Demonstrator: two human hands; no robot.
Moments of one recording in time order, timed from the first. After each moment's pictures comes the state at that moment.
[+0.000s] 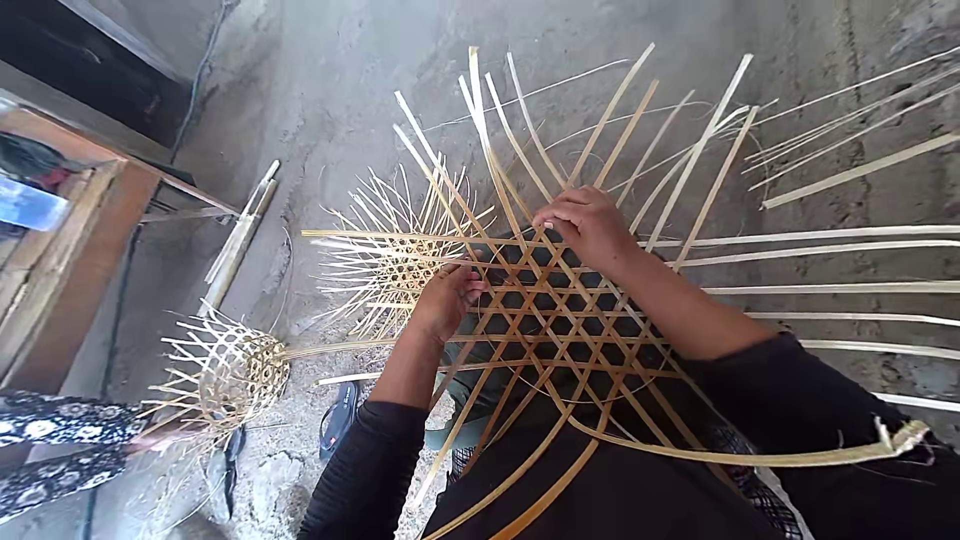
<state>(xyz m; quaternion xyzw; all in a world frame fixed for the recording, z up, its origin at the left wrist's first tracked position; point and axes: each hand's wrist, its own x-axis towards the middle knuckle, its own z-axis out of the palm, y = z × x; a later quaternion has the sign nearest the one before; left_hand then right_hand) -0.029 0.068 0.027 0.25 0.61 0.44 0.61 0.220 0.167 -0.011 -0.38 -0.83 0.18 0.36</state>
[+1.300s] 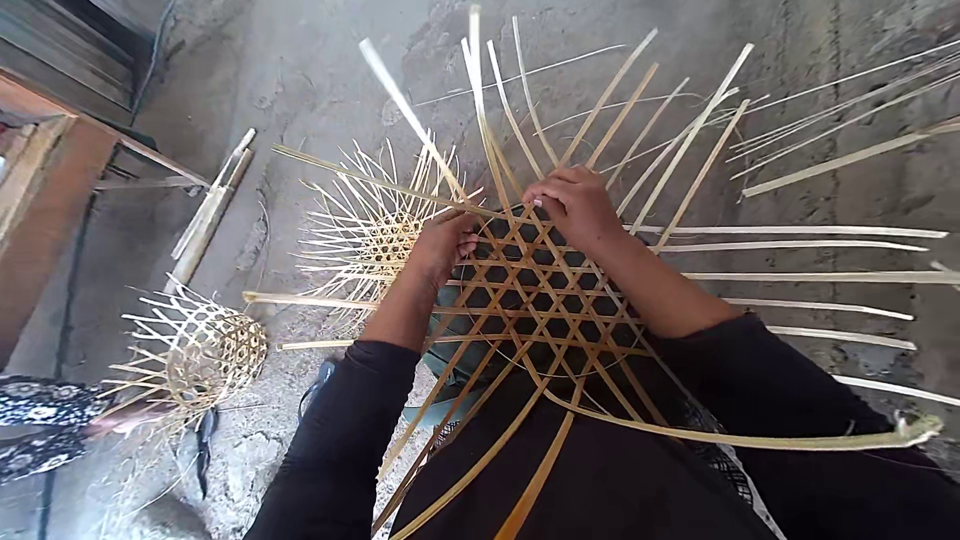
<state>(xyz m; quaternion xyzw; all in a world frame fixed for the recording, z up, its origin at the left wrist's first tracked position) -0.013 0.105 0.033 0.32 0.64 0.41 0.56 0.219 0.162 -0.012 -0.41 -0.83 0.17 0.35</state>
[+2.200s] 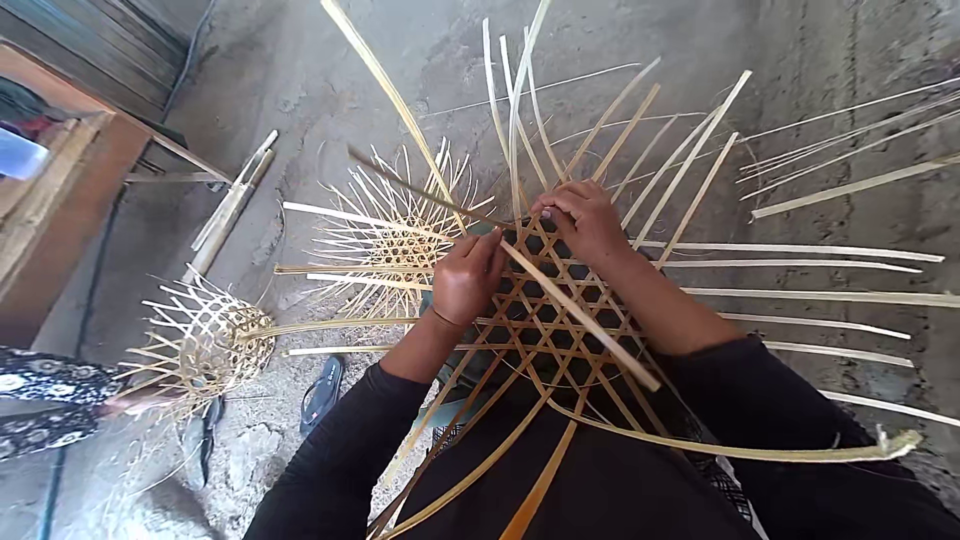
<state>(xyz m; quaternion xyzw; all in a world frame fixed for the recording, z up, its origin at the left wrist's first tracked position) 0.007 0.057 0.017 0.75 0.54 0.37 -0.09 0.219 0.161 -0.013 -0.38 -0.82 0.18 0.39</state>
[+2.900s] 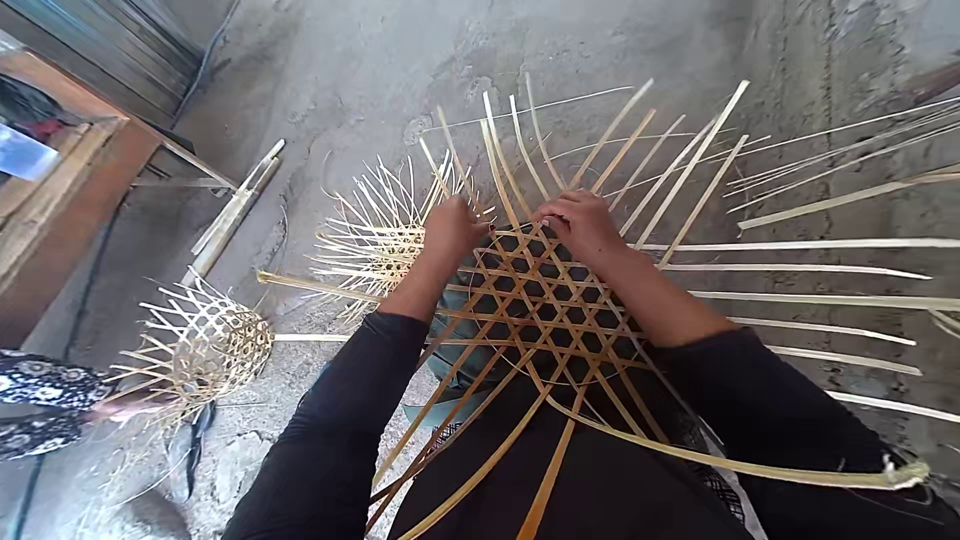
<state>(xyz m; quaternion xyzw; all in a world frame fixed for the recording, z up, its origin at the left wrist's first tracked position) -0.014 0.134 0.061 0.61 0.74 0.12 0.24 0.218 0.170 -0.005 -0.40 -0.84 0.18 0.32</state>
